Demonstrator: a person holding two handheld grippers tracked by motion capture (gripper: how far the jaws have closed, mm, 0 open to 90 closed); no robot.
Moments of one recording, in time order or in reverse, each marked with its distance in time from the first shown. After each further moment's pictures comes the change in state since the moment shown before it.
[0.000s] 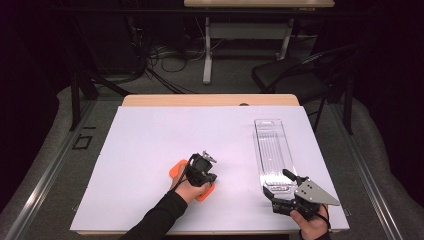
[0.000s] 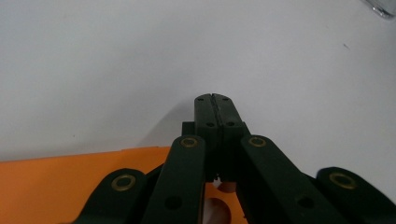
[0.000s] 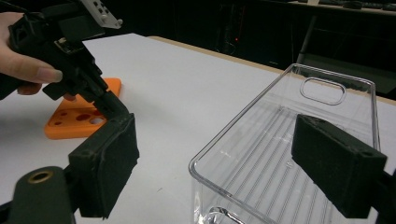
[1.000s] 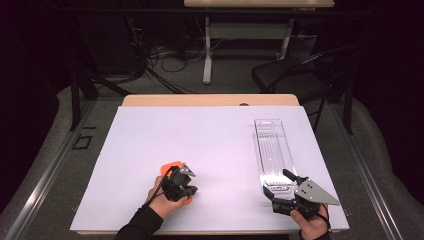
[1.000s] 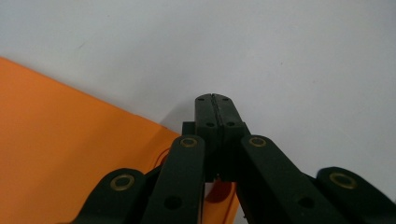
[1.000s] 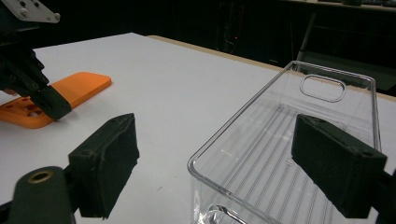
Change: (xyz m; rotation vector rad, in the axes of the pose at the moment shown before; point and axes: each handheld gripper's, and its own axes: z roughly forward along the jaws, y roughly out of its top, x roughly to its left) left arm 0.009 -0.058 -0.042 0.028 0.015 0.018; right arm -0.001 -0.001 0.000 0.009 0.002 0.011
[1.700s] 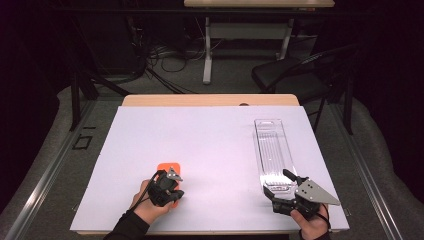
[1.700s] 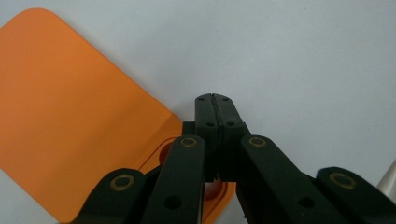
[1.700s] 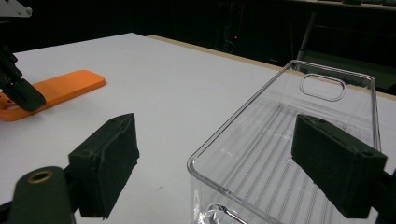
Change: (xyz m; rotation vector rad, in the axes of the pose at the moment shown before) left arm 0.009 -0.025 -0.023 0.047 0.048 -0.001; right arm 0.000 0.000 0.000 -0.003 -0.002 0.003
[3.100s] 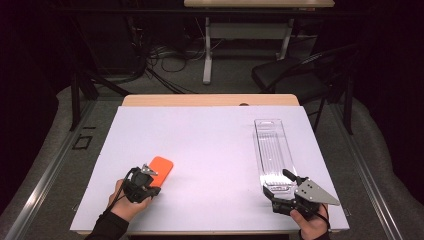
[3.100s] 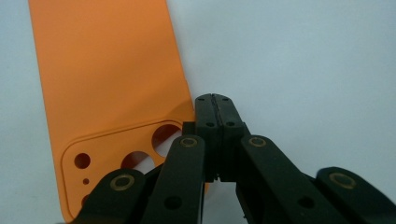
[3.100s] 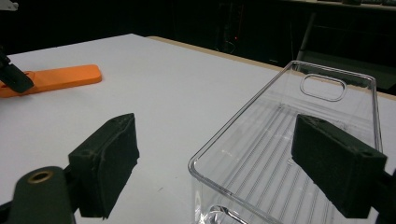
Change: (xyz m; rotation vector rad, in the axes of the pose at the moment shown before) left arm 0.046 -0.036 -0.025 0.015 0.086 -0.139; right arm 0.001 0.000 0.001 -0.001 -0.001 0.004
